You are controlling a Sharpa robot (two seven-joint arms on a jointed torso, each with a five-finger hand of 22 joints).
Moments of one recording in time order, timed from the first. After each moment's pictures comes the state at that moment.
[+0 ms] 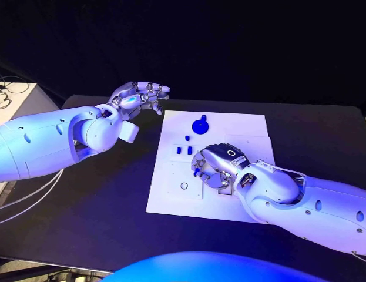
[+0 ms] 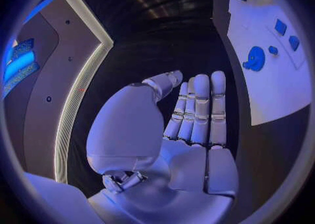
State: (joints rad) left arm 1.22 -0.93 -0.05 1.42 -0.05 -0.11 0.39; left_hand 1.34 -0.16 0.57 -0.02 0.19 0.84 0.19 0.29 0.33 0.89 0.13 0.59 0.24 1.02 0.05 1.12 0.53 0.18 0.88 0.15 0.97 0.77; right arm 1.11 -0.63 -0.17 1.64 -1.71 -0.46 -0.23; right_hand 1.34 -0.19 0.68 -0.03 0.19 1.07 0.13 0.29 0.41 1.23 0.07 0.14 0.12 1.47 -0.02 1.44 1.31 0.12 1.40 0.07 0.96 1.28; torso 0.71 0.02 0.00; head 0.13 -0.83
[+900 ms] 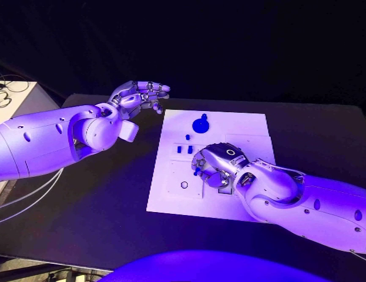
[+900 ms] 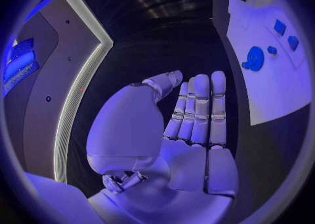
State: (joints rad) left arm 1.22 -0.93 -0.05 1.42 -0.05 -0.10 0.38; left_hand 1.34 -0.16 0.57 -0.02 0.19 0.84 0.19 0.29 0.33 0.89 0.13 0.59 0.24 1.02 0.05 1.12 0.53 0.18 0.88 0.15 0.97 0.77; right arm 1.10 -0.62 -0.17 1.63 -1.73 -0.44 -0.24; right_hand 1.33 -0.19 0.68 -0.03 0.19 1.07 0.13 0.30 0.41 1.23 0.07 0.14 0.12 1.47 -0.02 1.44 1.31 0.12 1.40 0.07 0.96 1.28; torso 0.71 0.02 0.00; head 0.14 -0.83
